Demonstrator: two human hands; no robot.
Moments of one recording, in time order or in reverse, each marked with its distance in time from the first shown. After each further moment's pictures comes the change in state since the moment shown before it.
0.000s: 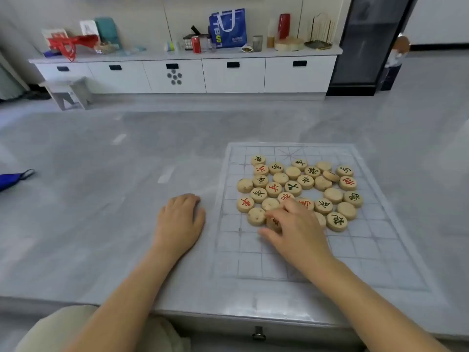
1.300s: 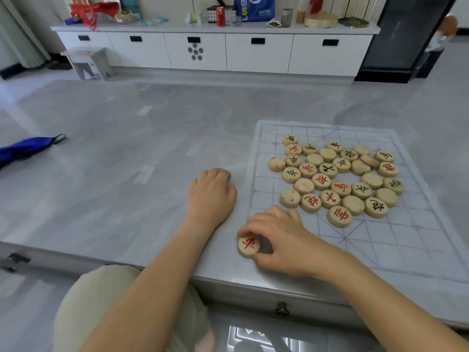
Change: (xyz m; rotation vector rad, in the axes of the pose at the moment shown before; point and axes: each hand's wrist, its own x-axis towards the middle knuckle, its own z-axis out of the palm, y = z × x) left_hand -0.001 0.003 0.001 -0.014 0.081 0.035; right_hand -0.011 -0.071 0.006 0.099 -0.577 -0.326
